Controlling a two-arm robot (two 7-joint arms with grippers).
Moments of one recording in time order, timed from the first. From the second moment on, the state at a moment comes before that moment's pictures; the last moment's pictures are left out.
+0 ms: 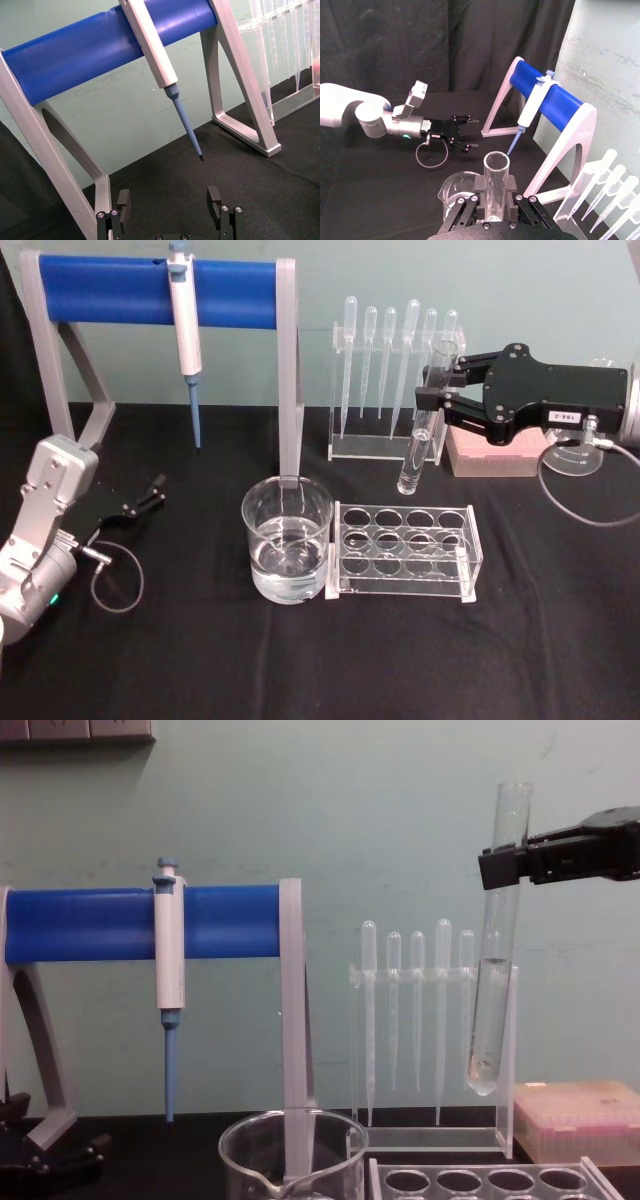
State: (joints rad) left arm -0.20 0.60 0.45 -1.41 -0.25 -0.12 0.03; right arm 0.65 0.84 -0.56 -1.67 0.73 0.25 0.80
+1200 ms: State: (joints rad) left arm -0.20 0.60 0.45 -1.41 -0.25 -0.12 0.03; right arm 0.65 0.84 -0.56 -1.67 0.73 0.25 0.80
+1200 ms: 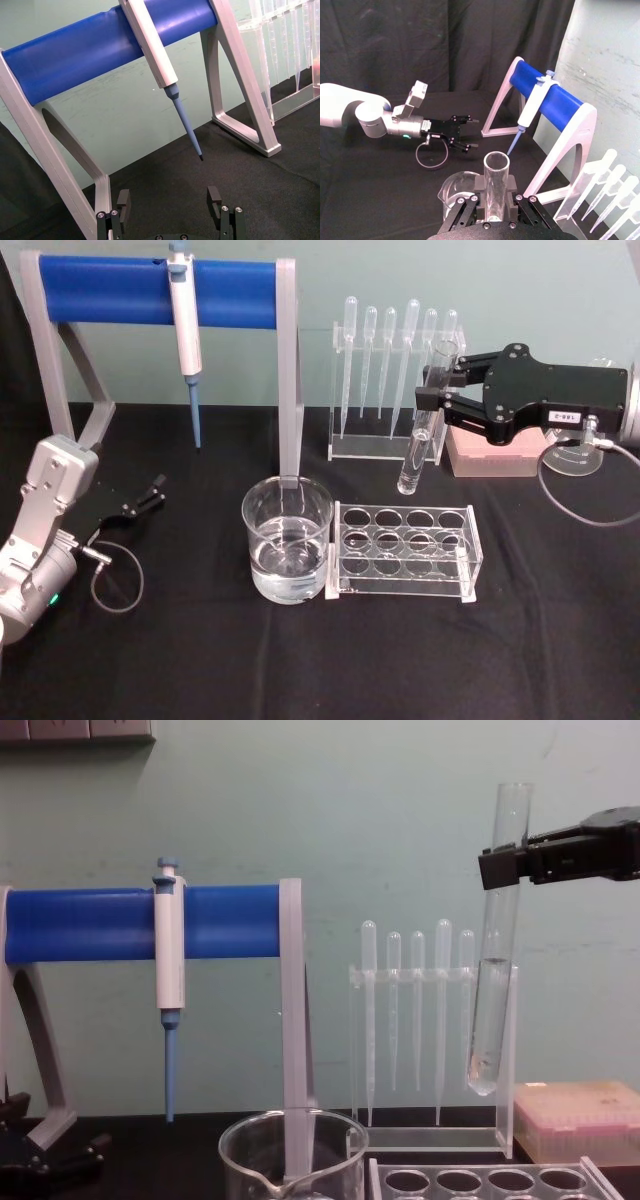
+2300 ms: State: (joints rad) left arm -0.20 0.60 0.45 -1.41 -0.25 -0.12 0.03; right arm 0.74 0.76 -0.65 -1.70 0.73 0.28 0.80
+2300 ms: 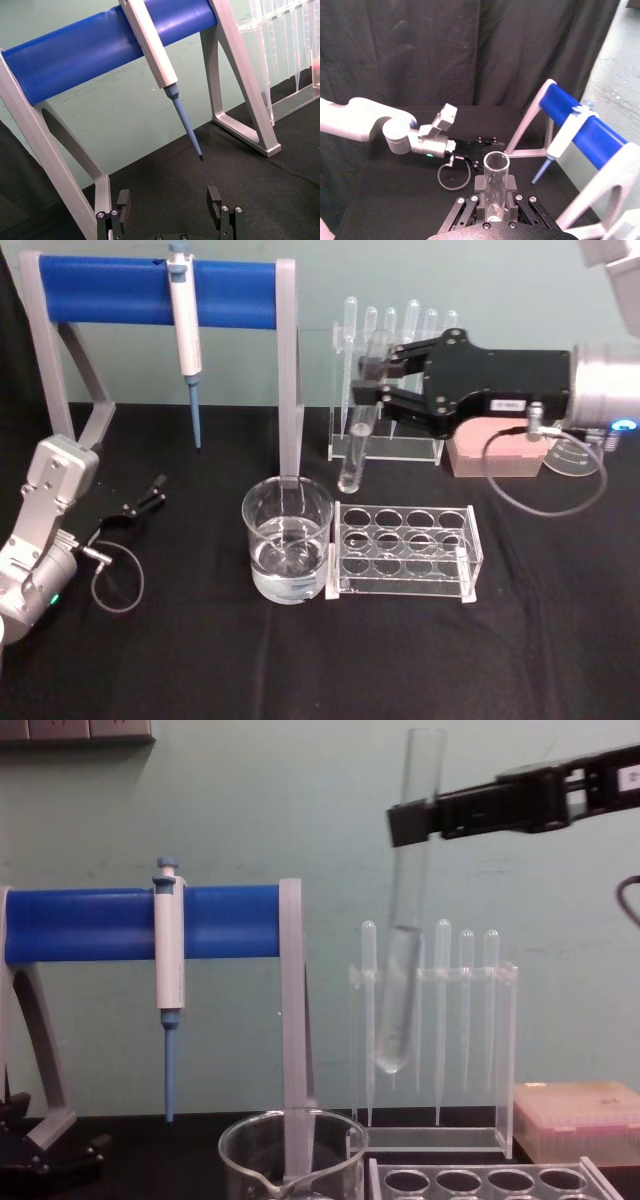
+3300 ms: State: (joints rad) left arm -0.20 0.60 0.45 -1.41 -0.25 -0.12 0.03; right arm 0.74 0.62 -0.79 -1.56 0.65 0.19 0.80
